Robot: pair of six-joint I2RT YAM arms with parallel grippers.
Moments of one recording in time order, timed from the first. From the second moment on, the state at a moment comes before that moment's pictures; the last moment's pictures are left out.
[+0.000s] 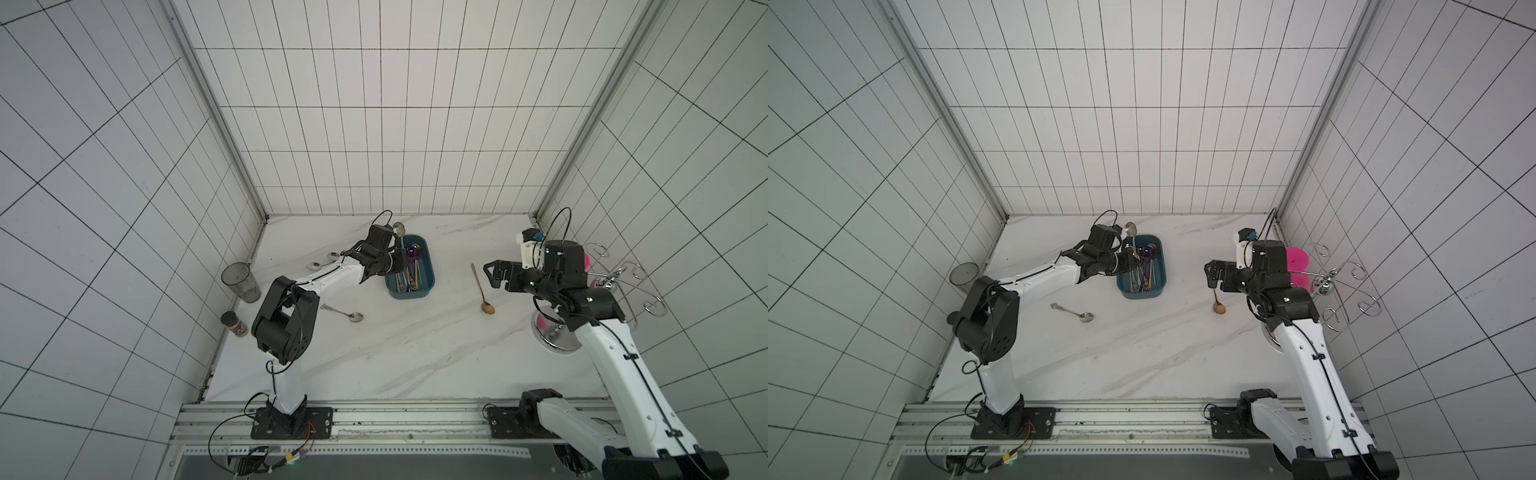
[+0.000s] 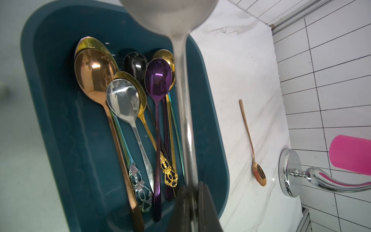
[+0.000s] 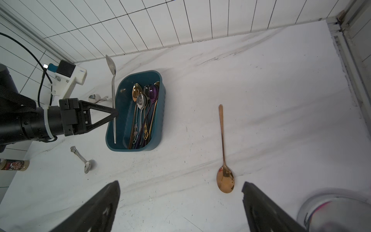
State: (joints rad) left arm -0.54 1.91 1.39 -0.24 0.29 -0.65; right arm 0.22 0.99 1.08 -0.75 -0.19 0.19
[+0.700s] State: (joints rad) left arm -0.58 1.99 1.48 -0.34 0.19 -0.64; right arm 0.18 1.04 1.04 -0.87 -0.09 0.21
